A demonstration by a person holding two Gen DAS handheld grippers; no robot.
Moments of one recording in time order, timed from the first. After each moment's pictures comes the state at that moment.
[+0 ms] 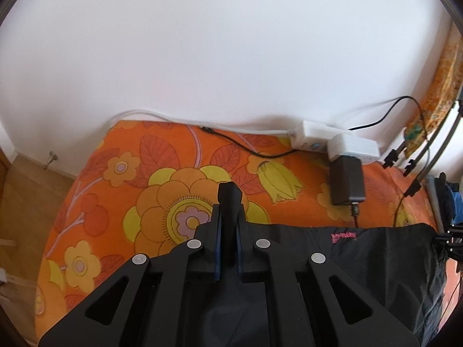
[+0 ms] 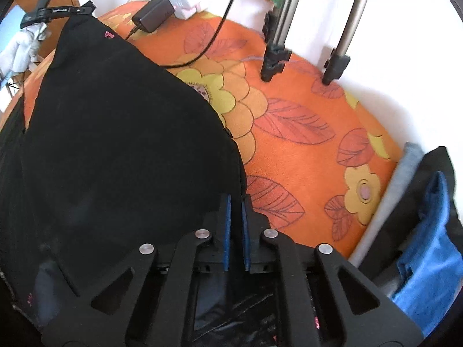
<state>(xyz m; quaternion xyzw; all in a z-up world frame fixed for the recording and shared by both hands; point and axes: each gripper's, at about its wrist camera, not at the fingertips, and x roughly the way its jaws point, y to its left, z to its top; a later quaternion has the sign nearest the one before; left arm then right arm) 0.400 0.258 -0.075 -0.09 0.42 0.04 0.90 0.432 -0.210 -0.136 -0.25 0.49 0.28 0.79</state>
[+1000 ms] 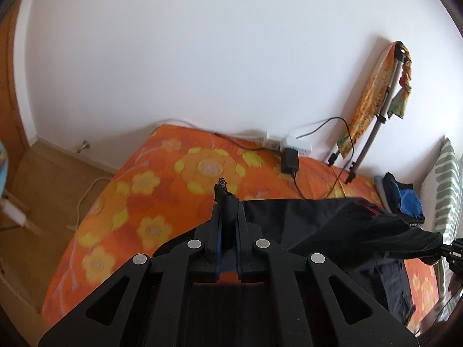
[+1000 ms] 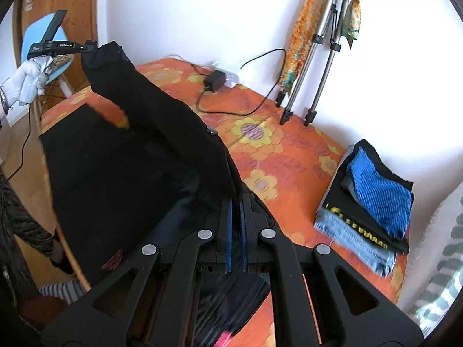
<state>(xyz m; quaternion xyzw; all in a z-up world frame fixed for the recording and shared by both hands) 0.154 0.253 0.005 -0.14 0.33 0.05 0.93 0.166 -0.232 -0.010 -0.23 0.35 0.27 0.87</state>
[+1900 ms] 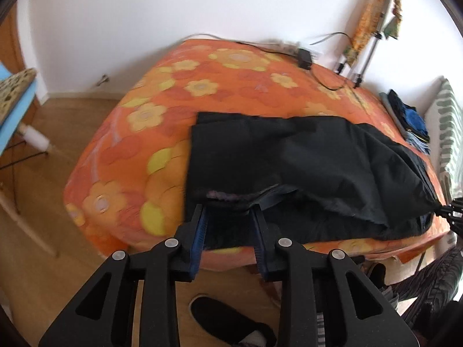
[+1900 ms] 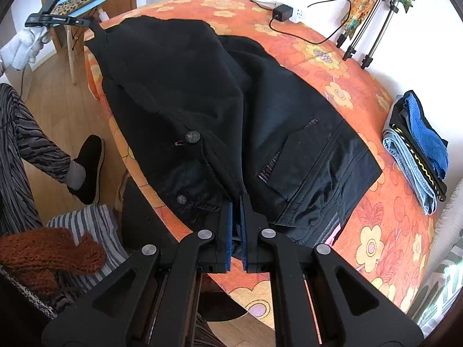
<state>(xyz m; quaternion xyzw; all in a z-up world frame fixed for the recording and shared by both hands) -0.013 0.279 -0.091 -0.12 0.46 0.04 0.88 0.051 -0.224 -0.110 -0.29 0.45 0.31 0.79</state>
